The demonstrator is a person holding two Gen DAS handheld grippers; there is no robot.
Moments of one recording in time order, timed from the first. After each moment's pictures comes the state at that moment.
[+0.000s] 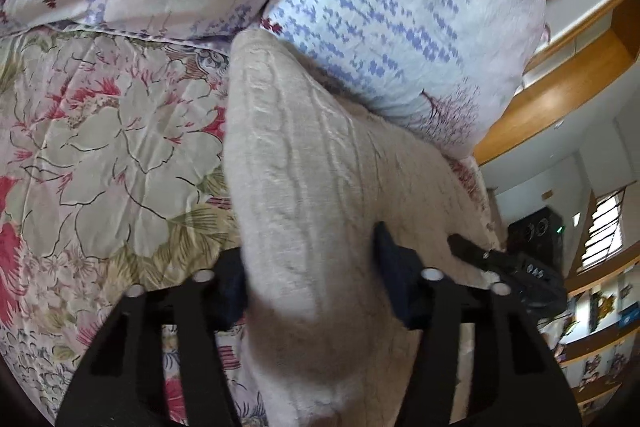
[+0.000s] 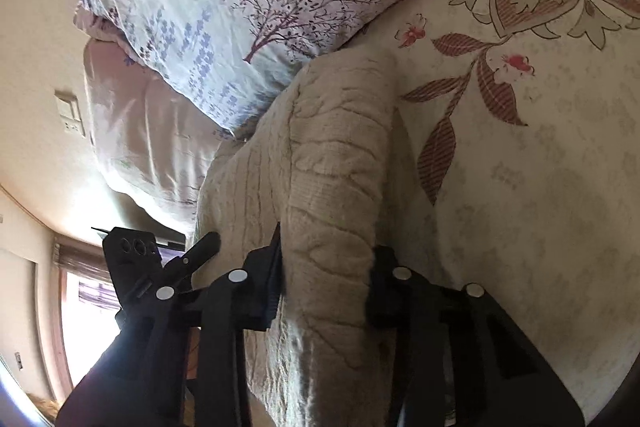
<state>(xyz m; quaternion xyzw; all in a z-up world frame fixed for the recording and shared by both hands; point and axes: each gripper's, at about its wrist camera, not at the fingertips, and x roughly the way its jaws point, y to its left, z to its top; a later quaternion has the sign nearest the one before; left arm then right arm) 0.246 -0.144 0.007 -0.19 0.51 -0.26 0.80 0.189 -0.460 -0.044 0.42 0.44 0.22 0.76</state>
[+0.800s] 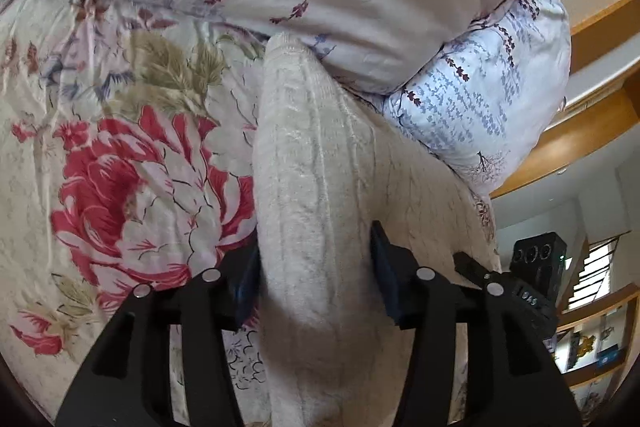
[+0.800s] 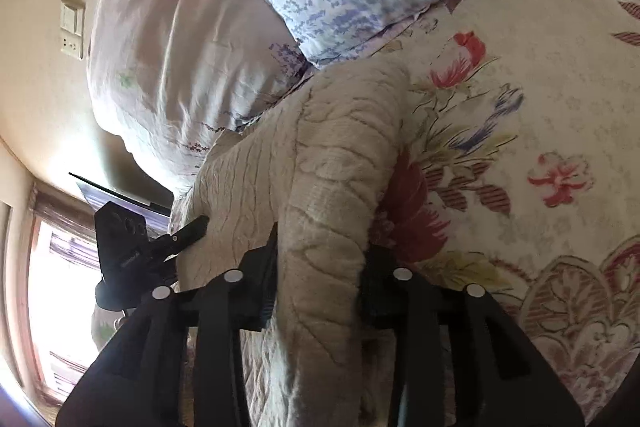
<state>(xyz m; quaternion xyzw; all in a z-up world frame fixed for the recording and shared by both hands) 0.237 0.019 0.007 -0.23 0.50 -0.21 0.81 0.194 -0.325 -0.026 0.34 0.44 0.24 0.79</state>
